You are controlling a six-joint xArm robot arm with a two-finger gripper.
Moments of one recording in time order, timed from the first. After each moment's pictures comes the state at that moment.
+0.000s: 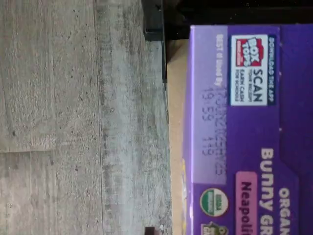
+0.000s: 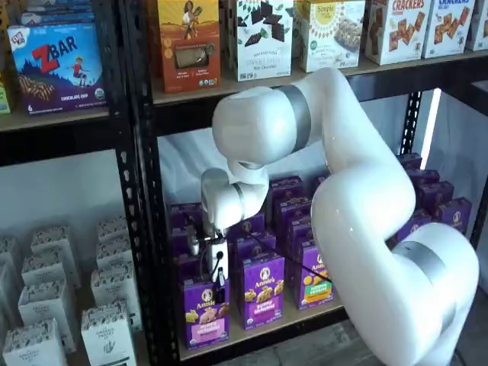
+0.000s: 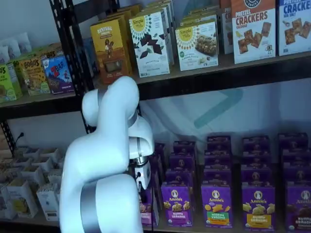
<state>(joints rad) 0.34 1.06 -1.58 0.07 0.53 -1.28</state>
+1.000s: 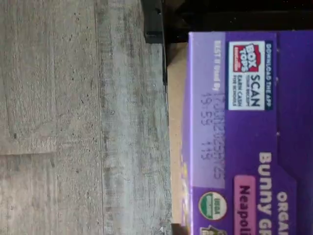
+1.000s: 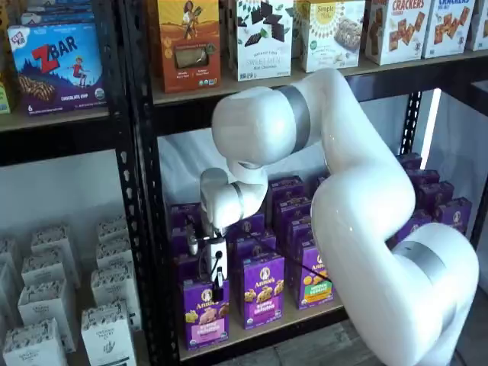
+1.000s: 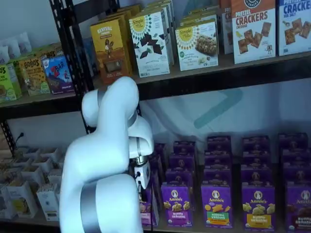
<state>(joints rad) 0.35 1.07 -1.59 0.08 0.54 -1.28</state>
